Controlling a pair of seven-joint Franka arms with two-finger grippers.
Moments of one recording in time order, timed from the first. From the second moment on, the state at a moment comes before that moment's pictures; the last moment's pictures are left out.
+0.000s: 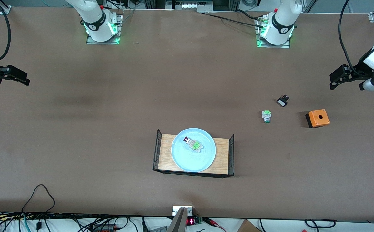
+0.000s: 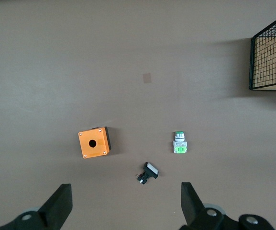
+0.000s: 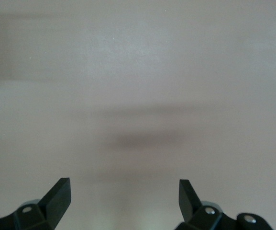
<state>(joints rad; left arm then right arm) -0.06 -0.05 0.04 -1.71 0.05 1.74 0.00 0.05 0.03 -0.12 -1.62 -0.04 1.60 -0.02</state>
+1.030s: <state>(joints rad) -0.07 0.00 0.02 -1.72 0.04 1.65 -0.05 0.05 0.03 -0.12 -1.62 -0.04 1.61 -0.02</state>
